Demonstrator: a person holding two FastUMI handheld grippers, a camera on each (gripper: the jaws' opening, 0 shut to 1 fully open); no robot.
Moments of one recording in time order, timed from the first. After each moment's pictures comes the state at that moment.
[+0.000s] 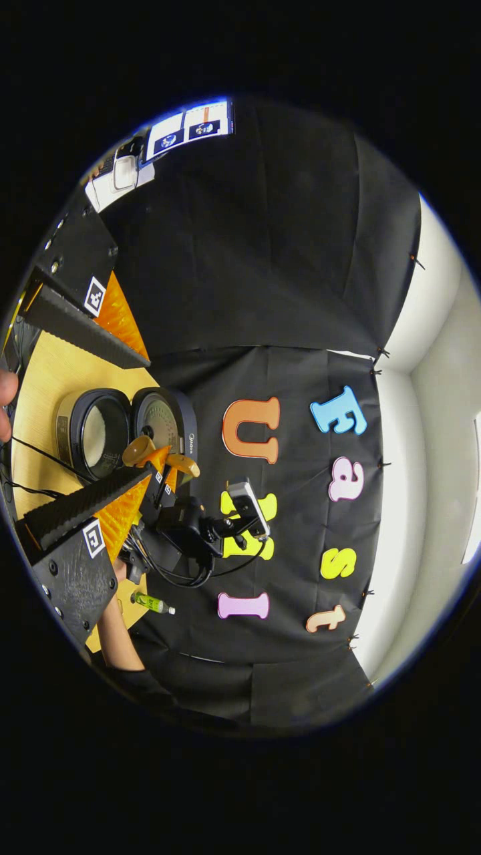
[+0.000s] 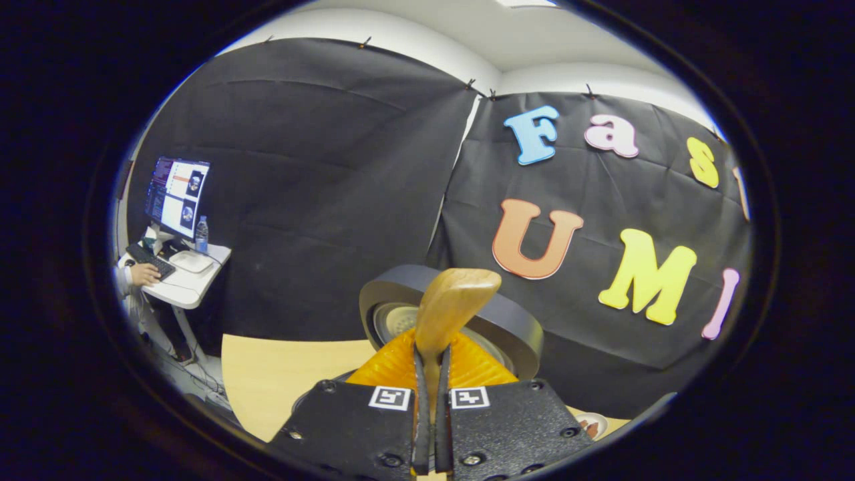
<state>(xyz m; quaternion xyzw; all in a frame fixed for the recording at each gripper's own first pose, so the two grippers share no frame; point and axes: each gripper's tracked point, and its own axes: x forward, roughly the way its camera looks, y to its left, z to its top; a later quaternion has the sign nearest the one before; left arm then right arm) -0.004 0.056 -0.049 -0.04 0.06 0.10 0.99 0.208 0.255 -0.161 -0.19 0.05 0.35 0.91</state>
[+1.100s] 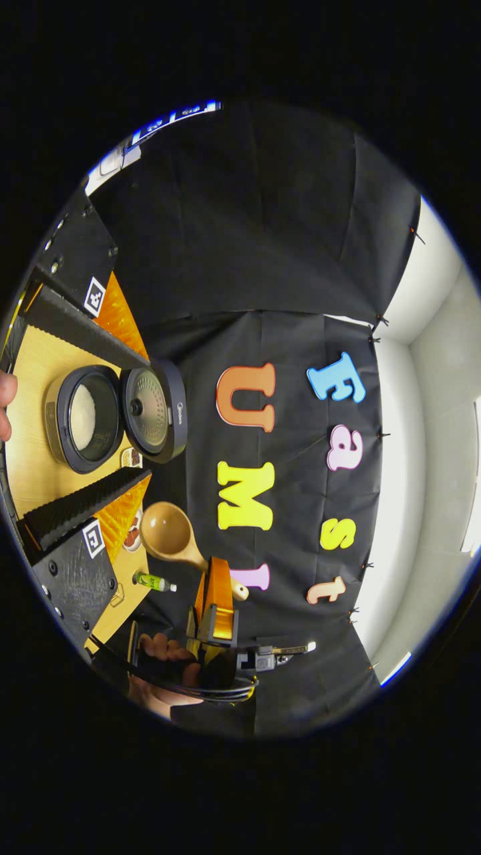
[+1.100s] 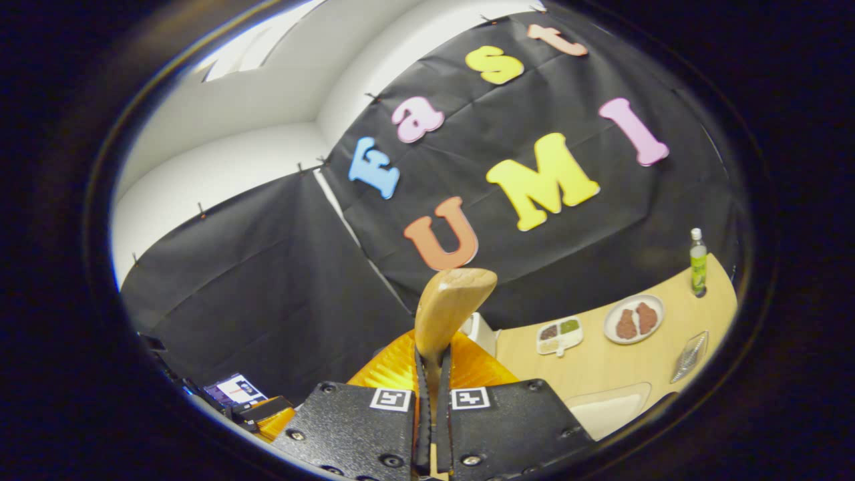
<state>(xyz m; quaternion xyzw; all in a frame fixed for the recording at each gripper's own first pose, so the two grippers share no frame) 0.039 0.023 -0.044 -0.03 0.05 0.00 1.00 0.162 0.016 -0.028 0.24 0.14 0.20 0.94</state>
